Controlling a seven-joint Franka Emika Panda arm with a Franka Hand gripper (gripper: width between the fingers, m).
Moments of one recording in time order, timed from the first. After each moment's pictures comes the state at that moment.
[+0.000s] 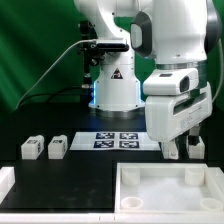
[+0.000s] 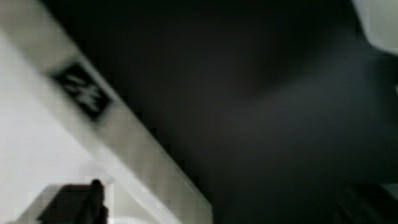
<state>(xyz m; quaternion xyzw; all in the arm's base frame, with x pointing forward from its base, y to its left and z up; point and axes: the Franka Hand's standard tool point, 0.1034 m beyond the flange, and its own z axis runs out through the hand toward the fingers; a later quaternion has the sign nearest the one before) 0.468 0.115 0.042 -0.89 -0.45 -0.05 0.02</state>
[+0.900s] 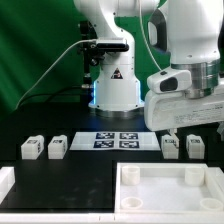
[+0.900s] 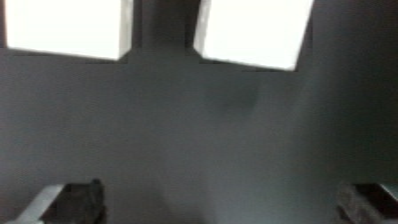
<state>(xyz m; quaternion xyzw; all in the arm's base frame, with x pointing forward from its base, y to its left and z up) 0.439 0.150 0.043 -1.00 -0.05 0.00 0.06</state>
